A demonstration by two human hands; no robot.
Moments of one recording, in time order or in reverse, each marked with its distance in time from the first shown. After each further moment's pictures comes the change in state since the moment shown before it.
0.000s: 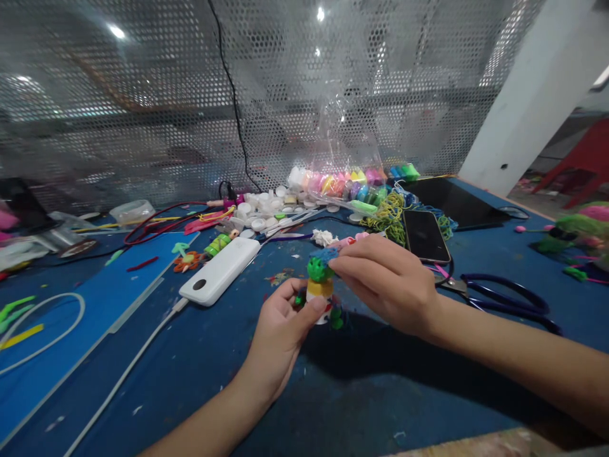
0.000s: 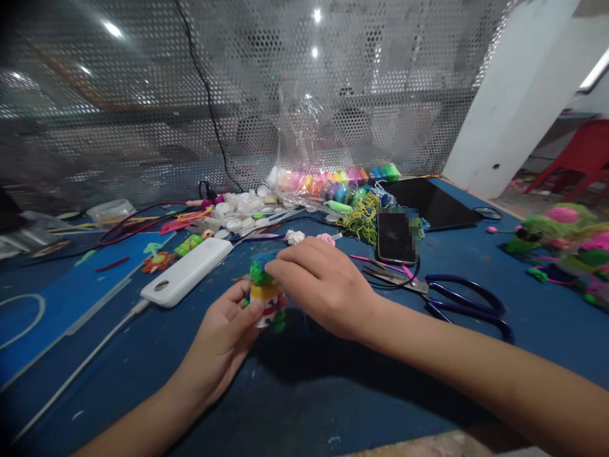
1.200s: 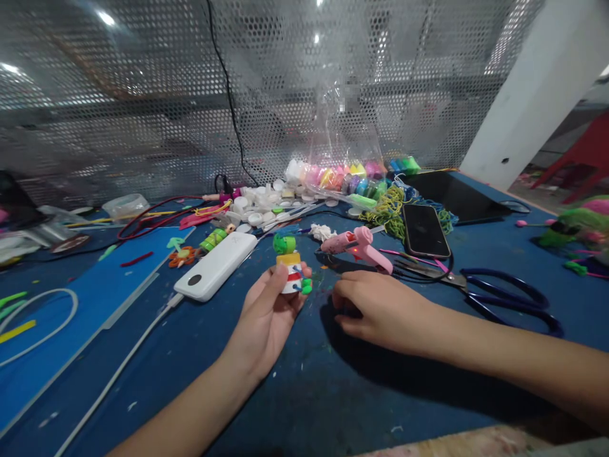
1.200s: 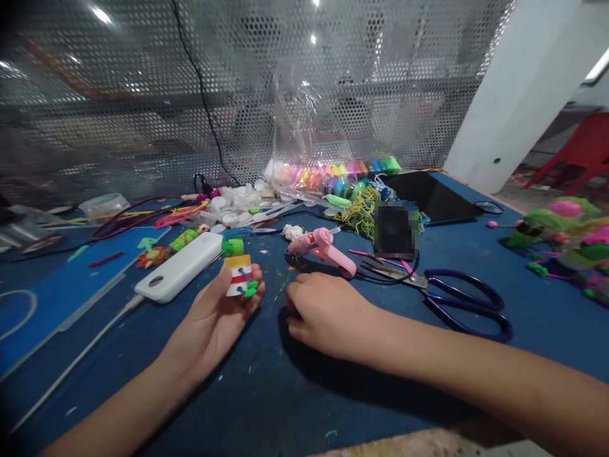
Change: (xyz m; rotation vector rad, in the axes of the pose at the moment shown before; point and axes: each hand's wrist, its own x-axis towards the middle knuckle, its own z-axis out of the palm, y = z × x) left_hand 0.013 0.012 -0.005 -0.267 0.189 0.013; right_hand -0.005 -0.018 0.000 0.093 -0.935 0.544
